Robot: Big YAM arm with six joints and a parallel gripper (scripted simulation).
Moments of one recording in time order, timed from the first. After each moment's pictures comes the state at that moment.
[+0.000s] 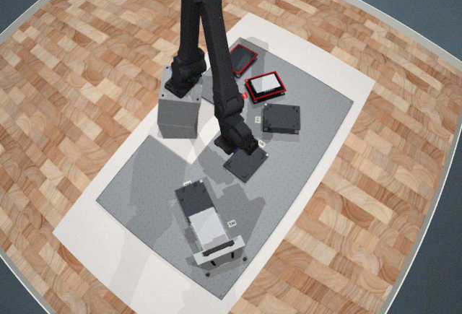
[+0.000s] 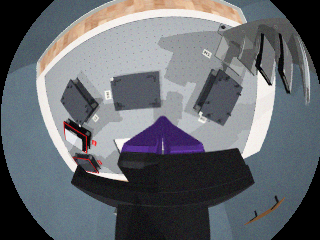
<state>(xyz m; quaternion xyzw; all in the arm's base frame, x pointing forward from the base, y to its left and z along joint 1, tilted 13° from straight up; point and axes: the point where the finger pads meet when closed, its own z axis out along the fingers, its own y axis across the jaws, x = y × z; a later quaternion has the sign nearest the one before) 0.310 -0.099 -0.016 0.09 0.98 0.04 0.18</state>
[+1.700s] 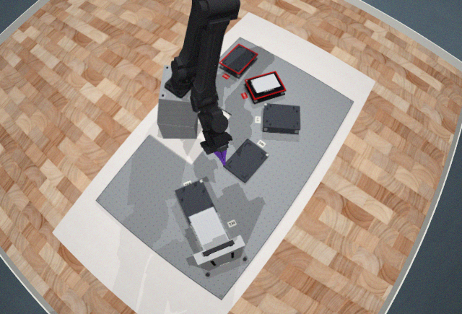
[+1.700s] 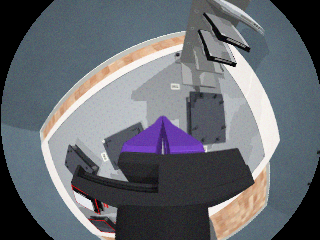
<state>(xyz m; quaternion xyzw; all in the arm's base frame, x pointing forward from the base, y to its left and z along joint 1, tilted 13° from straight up) 0.306 -0.153 -0.028 0.28 0.86 -0.02 0.43</state>
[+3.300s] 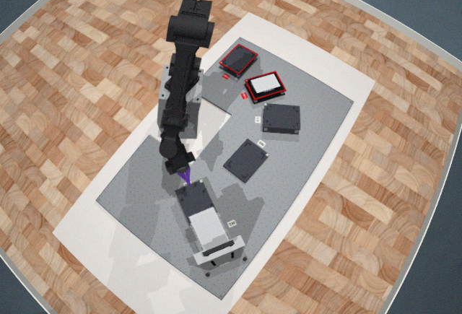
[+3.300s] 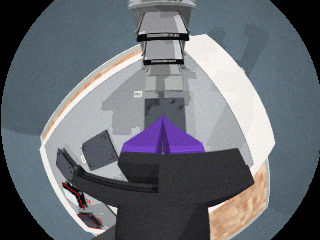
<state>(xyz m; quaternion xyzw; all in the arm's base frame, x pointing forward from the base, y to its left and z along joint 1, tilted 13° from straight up) 0.249 -0.281 -0.051 0.30 0.85 -0.02 0.44</state>
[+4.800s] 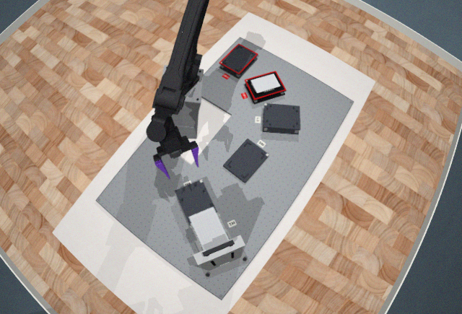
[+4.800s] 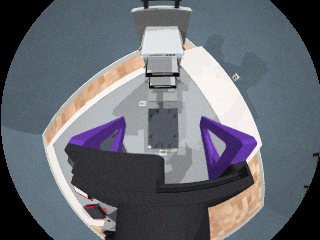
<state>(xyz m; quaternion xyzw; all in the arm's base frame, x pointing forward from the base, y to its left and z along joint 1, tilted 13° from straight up) 0.223 -0.299 0.069 0.29 0.85 -0.02 0.43</state>
